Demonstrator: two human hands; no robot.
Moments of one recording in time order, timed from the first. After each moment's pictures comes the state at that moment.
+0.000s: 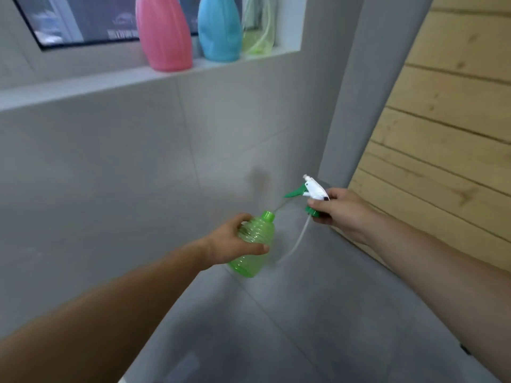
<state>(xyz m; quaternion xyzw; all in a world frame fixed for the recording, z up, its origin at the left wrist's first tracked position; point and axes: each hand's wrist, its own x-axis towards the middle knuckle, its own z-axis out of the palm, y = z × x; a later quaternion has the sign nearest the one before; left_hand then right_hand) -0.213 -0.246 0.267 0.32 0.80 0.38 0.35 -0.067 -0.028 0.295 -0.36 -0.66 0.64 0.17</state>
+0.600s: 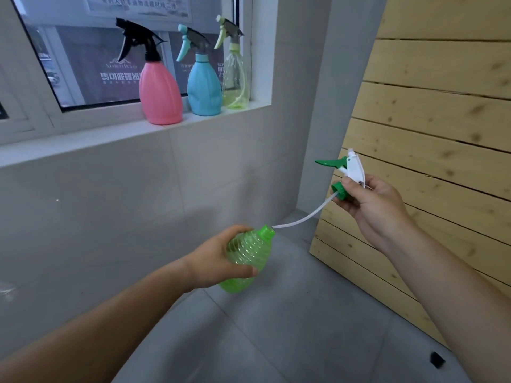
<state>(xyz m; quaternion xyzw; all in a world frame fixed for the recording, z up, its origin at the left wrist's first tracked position) -0.158 -0.269 0.353 0.44 0.75 0.40 0.28 0.029 -0.042 0.422 -0.28 -0.54 0.67 0.43</state>
